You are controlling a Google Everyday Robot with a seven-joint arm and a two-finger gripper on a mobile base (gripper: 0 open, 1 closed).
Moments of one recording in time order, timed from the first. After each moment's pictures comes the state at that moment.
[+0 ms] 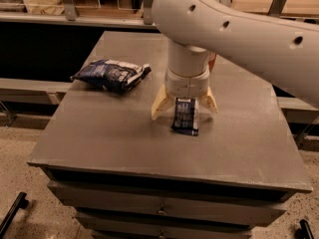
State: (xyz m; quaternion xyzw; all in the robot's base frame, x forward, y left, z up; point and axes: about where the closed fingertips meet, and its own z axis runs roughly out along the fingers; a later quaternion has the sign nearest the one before) arm 0.511 -0.066 0.825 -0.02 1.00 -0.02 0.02
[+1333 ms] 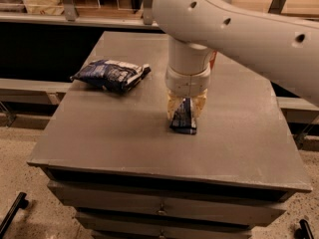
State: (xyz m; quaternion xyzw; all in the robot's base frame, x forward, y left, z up) arm 0.512 -0.065 0.830 -0.02 1.00 -0.01 0.03
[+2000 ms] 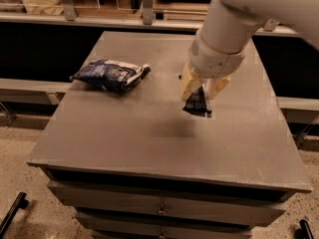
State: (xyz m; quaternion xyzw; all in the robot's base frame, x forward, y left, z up) arm 0.506 -0.088 0.899 -0.07 0.99 0.07 0.10
